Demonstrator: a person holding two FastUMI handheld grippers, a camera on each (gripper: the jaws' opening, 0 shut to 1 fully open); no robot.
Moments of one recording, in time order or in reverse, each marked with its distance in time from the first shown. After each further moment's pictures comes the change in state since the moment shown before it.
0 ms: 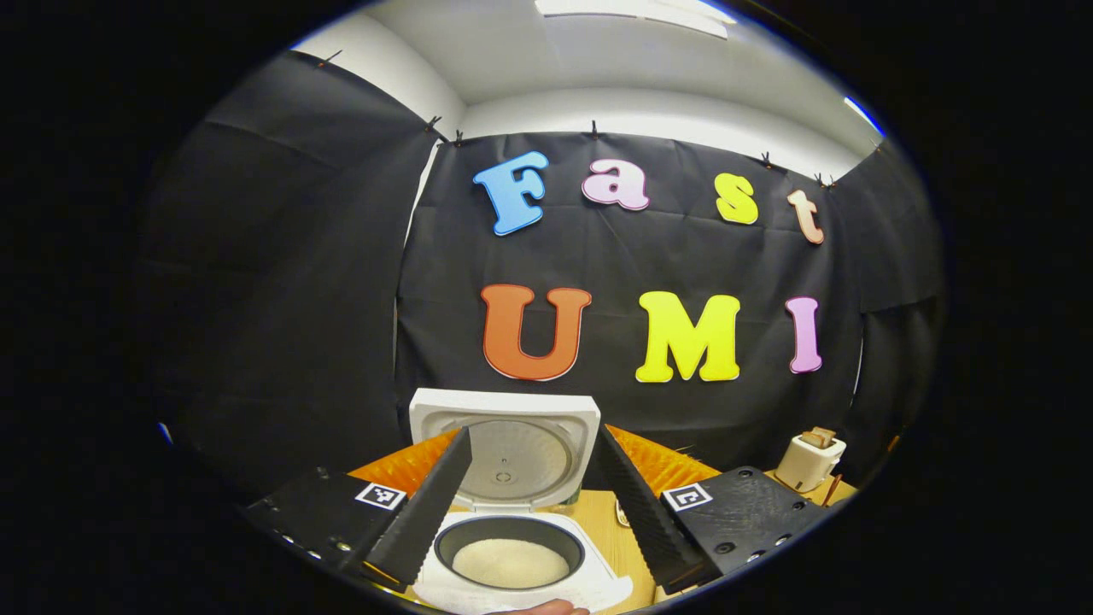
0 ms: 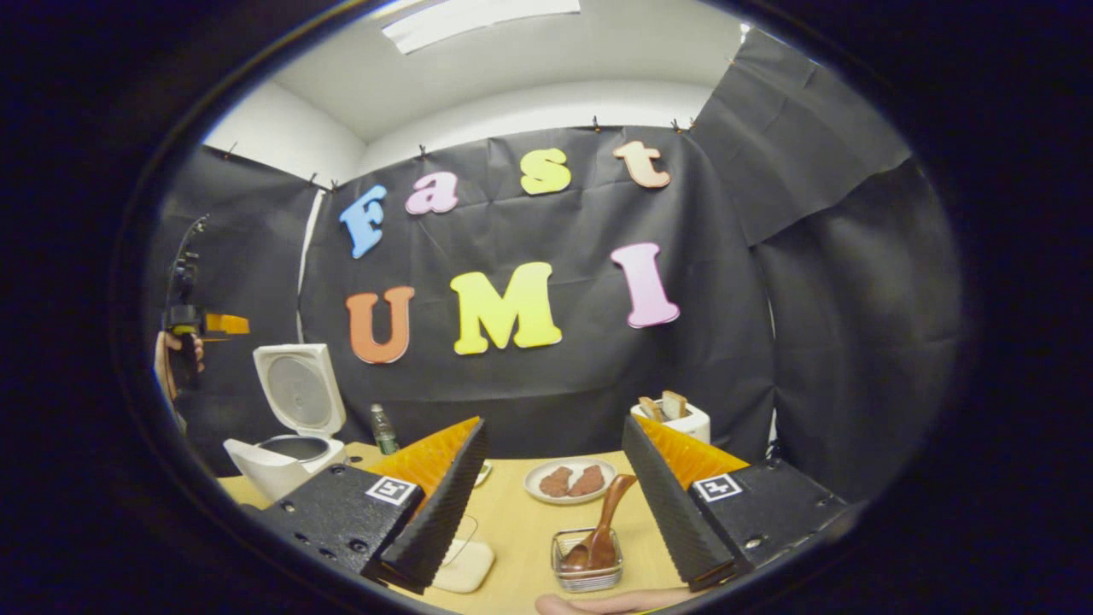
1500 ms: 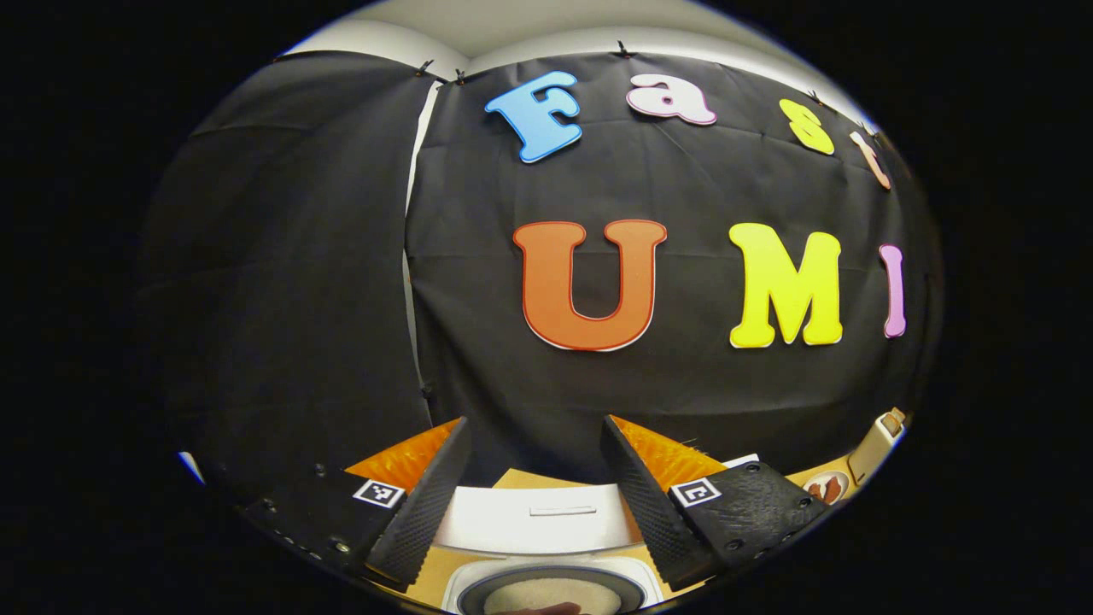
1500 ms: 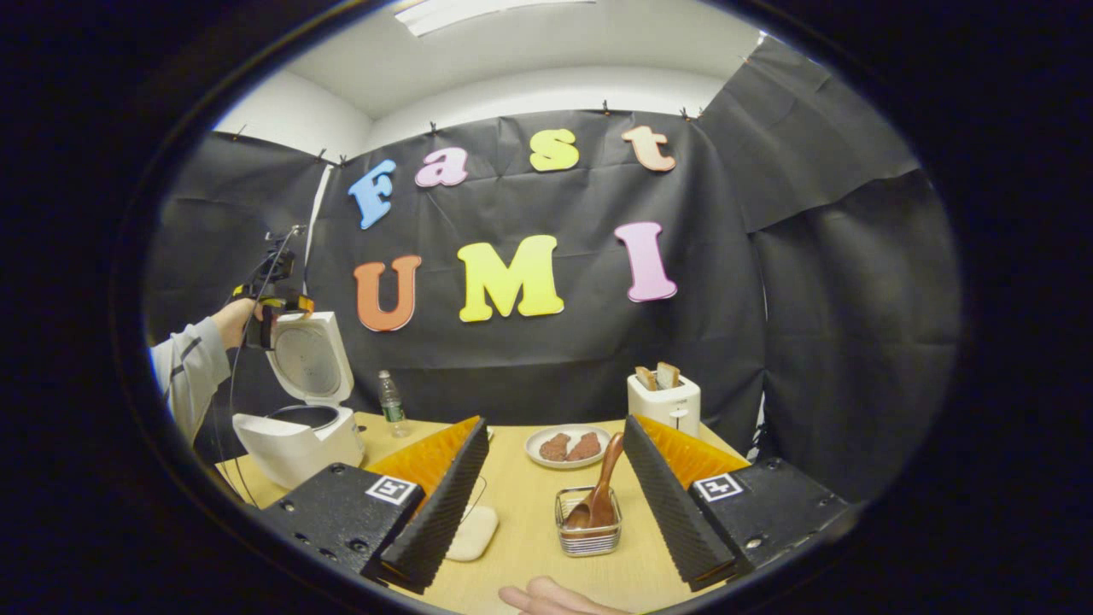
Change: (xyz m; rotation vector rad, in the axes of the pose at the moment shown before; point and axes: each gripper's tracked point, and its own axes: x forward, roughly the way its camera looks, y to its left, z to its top) left arm 0.157 0.050 -0.062 0.077 0.247 0.192; right arm -0.051 0.008 -0.027 -0.046 0.109 -0.017
